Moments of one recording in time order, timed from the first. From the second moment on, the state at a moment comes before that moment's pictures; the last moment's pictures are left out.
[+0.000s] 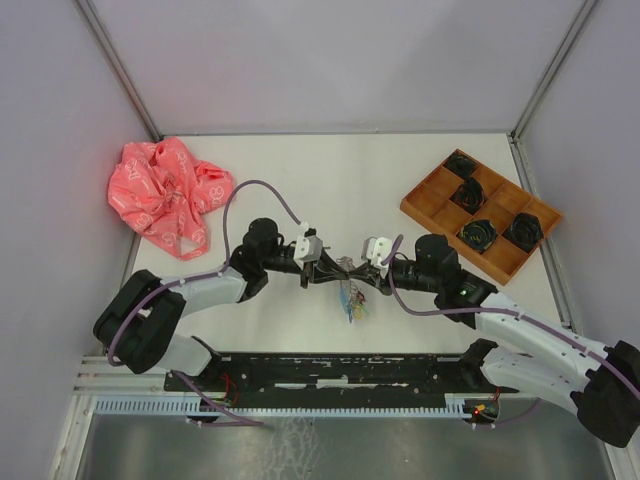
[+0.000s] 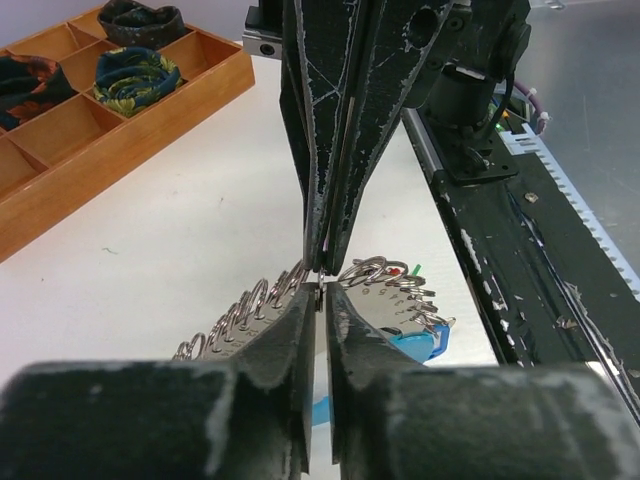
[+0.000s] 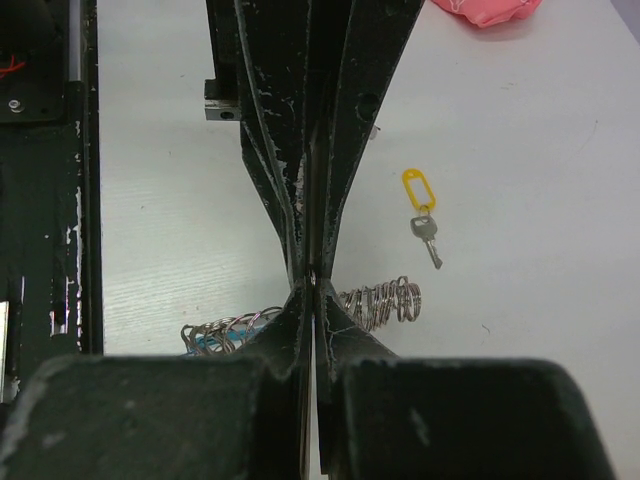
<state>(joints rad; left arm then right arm) -0.63 1.42 0.56 0.74 1.08 0.19 0.76 0.95 0.56 0.09 -0.51 -0.35</state>
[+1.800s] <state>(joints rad) -0.75 1.22 0.78 -0.13 0.65 0.48 0.68 1.00 0.48 0.18 -0.51 -0.28</state>
